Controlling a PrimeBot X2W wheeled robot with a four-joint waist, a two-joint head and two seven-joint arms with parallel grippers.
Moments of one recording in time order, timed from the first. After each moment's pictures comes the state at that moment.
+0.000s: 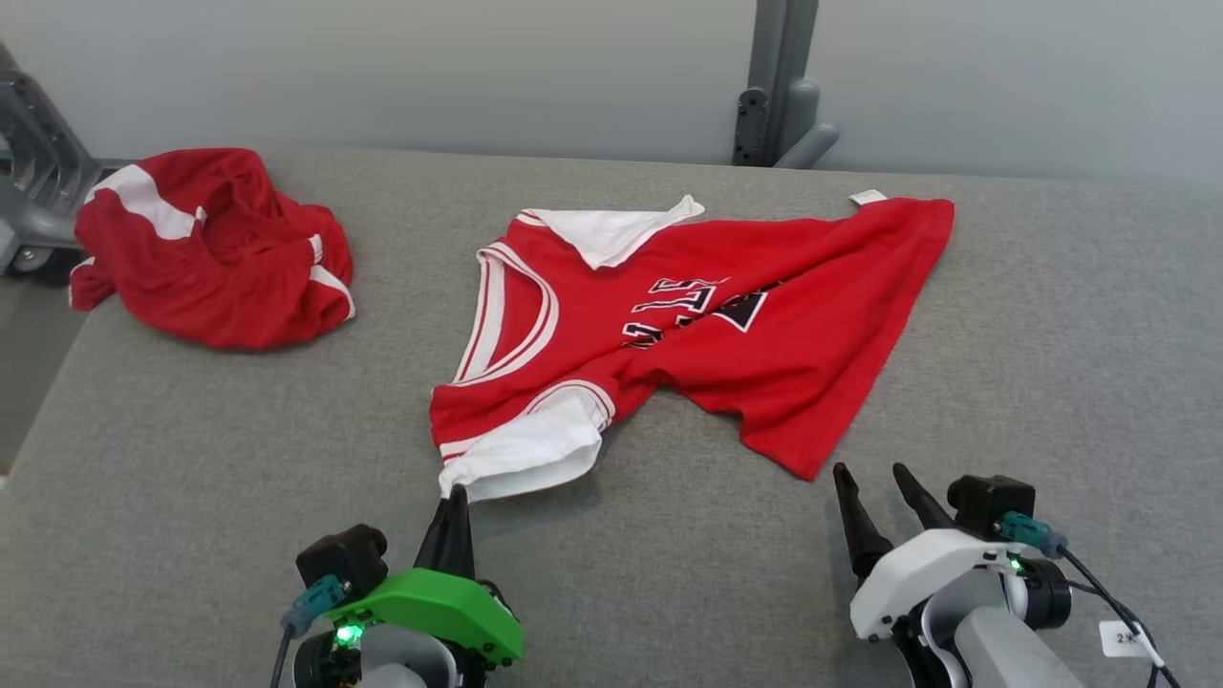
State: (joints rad) left arm -0.20 0.08 -0.48 0.49 -0.82 0.15 -0.26; right arm -0.26 -0.05 0.16 0.69 0.38 0.13 -0.26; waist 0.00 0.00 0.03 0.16
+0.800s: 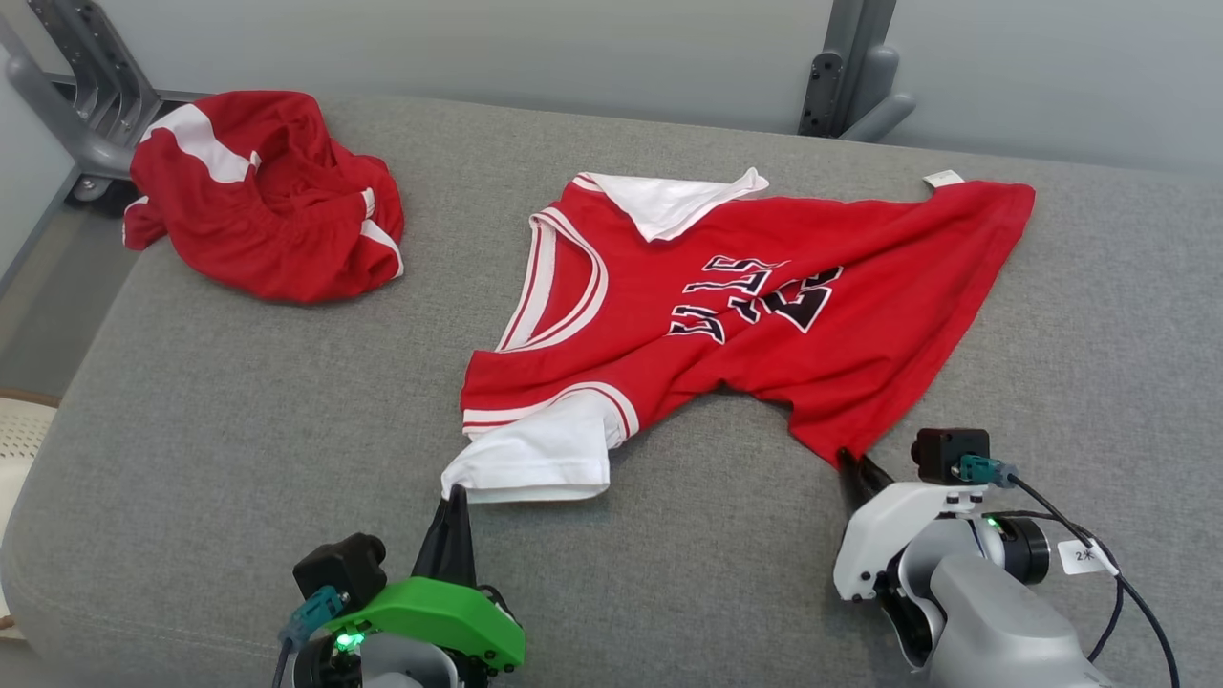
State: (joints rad) left arm -0.15 0.06 -0.44 0.43 -0.76 0.14 -0.26; right arm -0.54 -0.05 0.35 1.13 0.48 0.13 -0.27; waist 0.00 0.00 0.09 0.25
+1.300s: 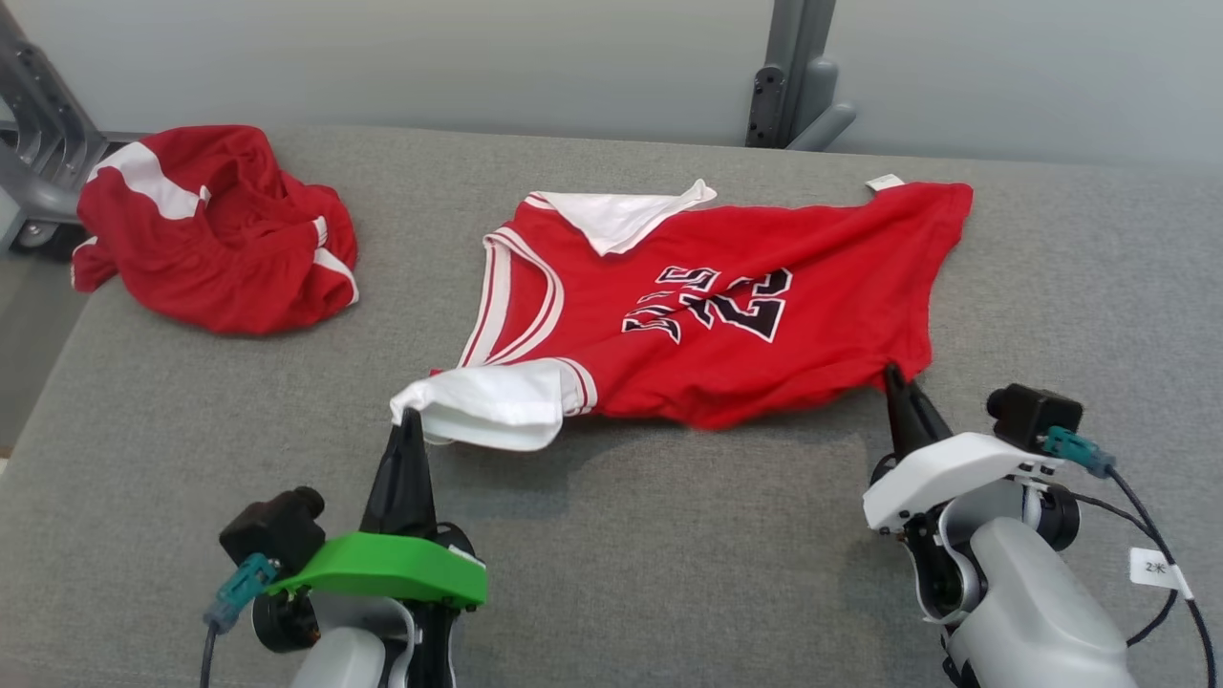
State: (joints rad) left arm -0.16 0.05 -0.33 0.30 -0.73 0.10 -0.26; right arm -0.46 -0.05 0.16 0.80 0.51 0.13 -0.26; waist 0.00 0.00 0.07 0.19
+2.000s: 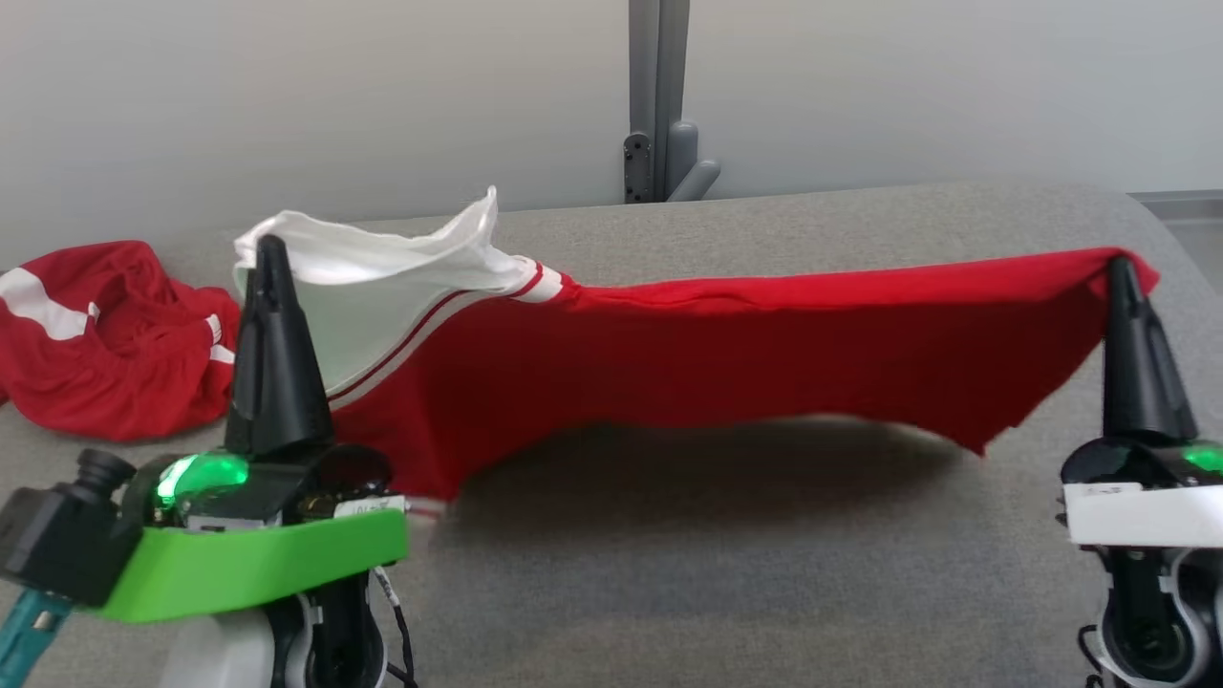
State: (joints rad) left arm -0.13 0.08 -0.22 -0.35 -0.71 0.10 -0.24; right arm -0.05 -0.07 -0.08 -0.29 0.68 0.13 -0.11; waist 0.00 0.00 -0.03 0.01
